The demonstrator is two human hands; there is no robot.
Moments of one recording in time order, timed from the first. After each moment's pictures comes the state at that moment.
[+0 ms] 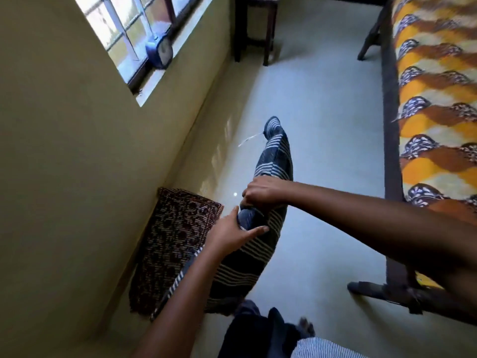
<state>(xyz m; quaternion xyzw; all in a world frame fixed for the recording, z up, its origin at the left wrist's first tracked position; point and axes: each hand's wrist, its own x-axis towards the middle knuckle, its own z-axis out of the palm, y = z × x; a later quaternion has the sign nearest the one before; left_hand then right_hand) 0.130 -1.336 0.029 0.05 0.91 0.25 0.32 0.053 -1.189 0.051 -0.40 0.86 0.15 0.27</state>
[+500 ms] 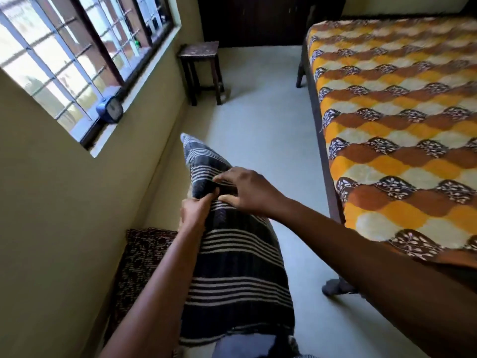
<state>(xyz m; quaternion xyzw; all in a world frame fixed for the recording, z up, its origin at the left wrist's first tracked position) 0.169 -1.191 0.111 -0.19 0.79 0.55 0.17 0.211 -1.057 0.178 -0.07 0.95 -0.30 0.05</state>
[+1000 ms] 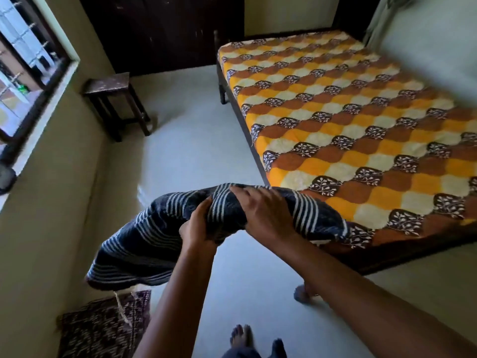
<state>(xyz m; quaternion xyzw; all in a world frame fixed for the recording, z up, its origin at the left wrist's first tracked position) 0.181 -1.040 0.169 -0.23 0.57 0.73 0.31 0.251 -0.944 0.155 0.19 0.97 -0.04 -0.14</state>
